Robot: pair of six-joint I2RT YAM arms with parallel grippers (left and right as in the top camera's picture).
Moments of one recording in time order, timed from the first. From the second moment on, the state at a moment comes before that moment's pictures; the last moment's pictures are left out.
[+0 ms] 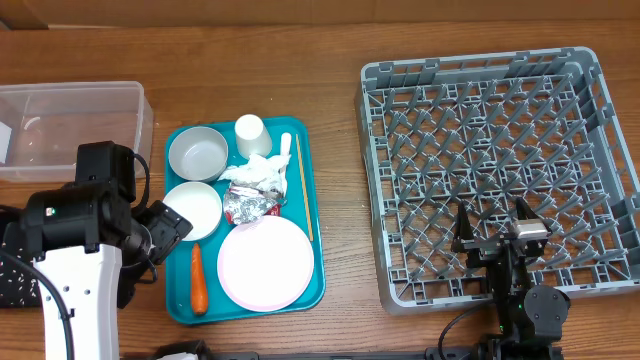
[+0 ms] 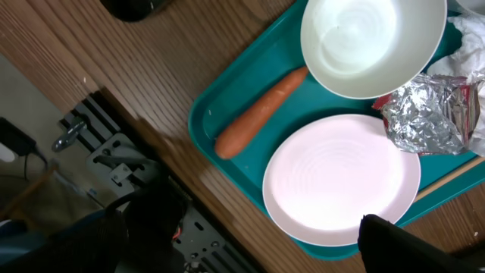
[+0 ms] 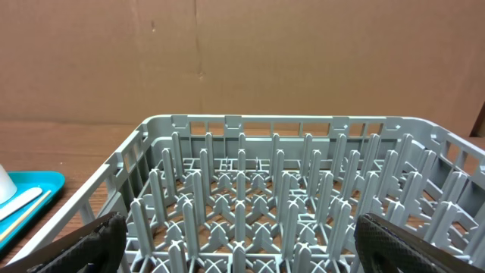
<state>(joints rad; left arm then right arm) 0.14 1.20 1.31 -1.64 -0.07 -0.82 -0.07 0.01 0.02 -0.02 -0.15 -0.01</state>
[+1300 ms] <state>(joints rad) -0.03 0.90 1.00 -1.44 0.12 -0.65 -0.07 0.01 0.02 -0.02 -0.15 -0.01</state>
